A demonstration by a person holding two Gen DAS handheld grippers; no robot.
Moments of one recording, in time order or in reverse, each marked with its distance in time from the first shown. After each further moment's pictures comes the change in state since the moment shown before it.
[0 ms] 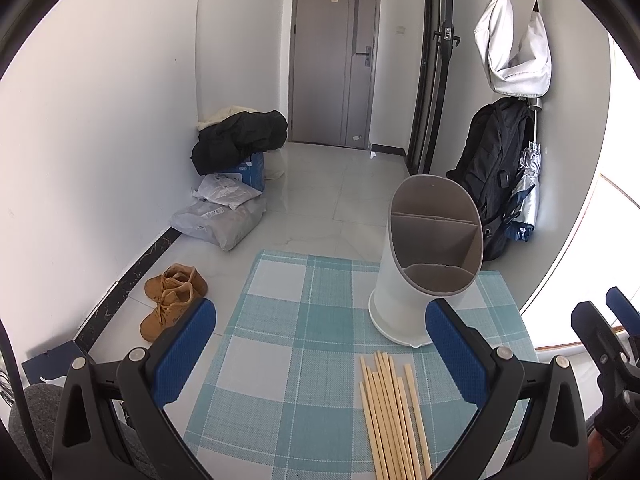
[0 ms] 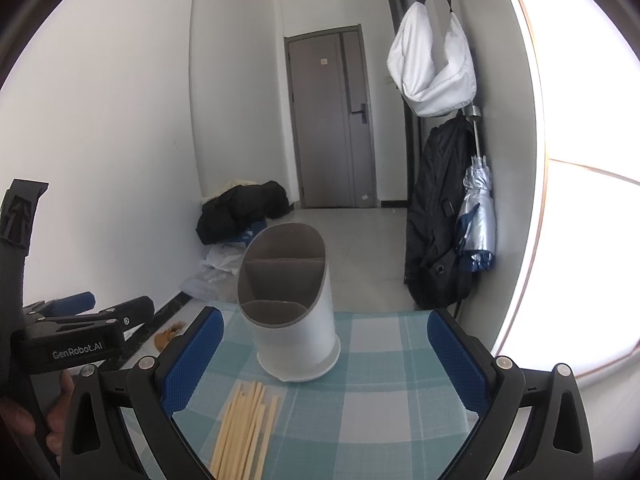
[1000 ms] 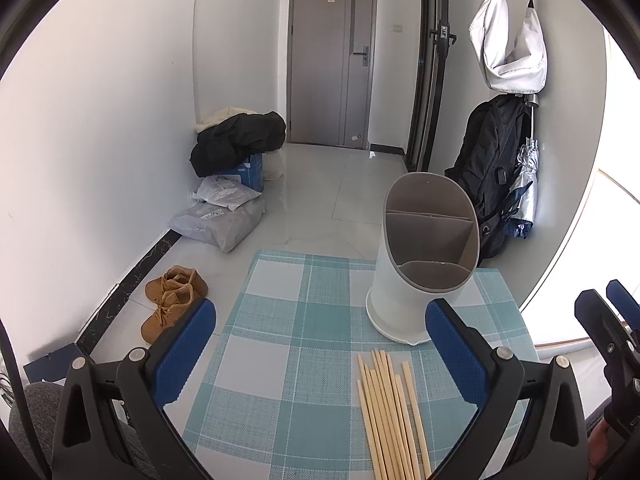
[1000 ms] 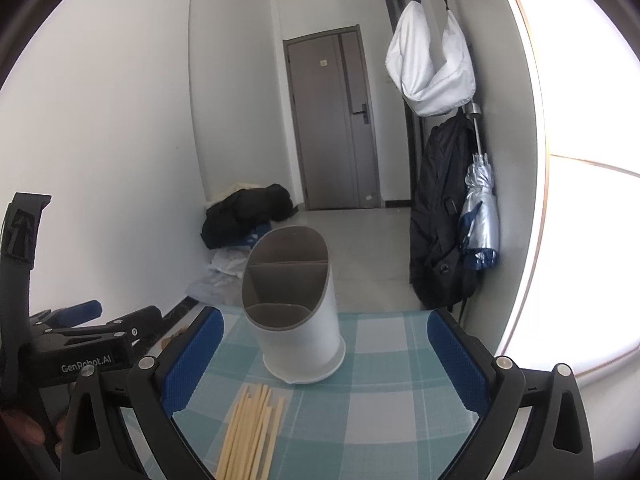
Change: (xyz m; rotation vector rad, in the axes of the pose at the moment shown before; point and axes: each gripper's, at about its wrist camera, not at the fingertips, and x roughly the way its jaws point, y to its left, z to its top) left arm -0.002 -0.005 -0.001 0.014 -0.002 0.002; right arm -0.003 0.000 -0.001 0.017 -0.009 0.020
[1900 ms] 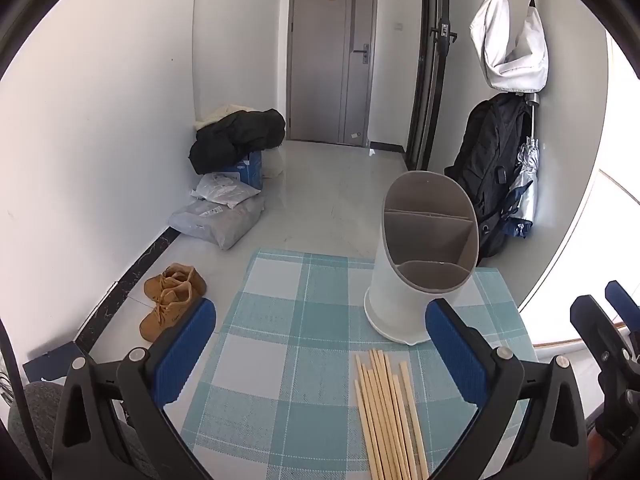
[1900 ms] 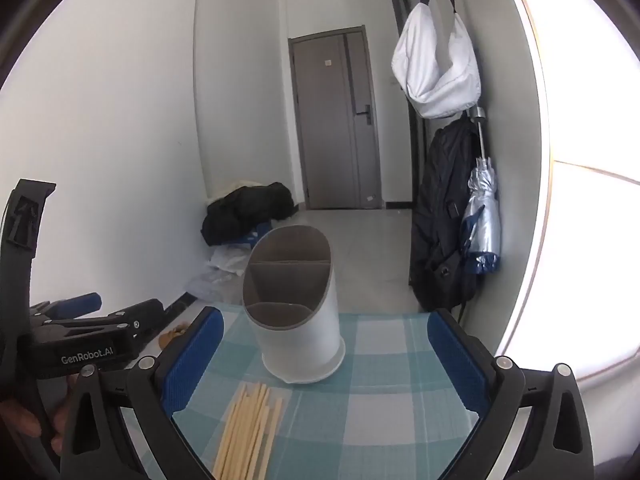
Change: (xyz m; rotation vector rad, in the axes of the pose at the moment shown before) left arm 0.002 -0.002 0.001 -0.001 0.008 -0.001; right arm 0.003 0.002 0.001 -0.023 0.003 -0.002
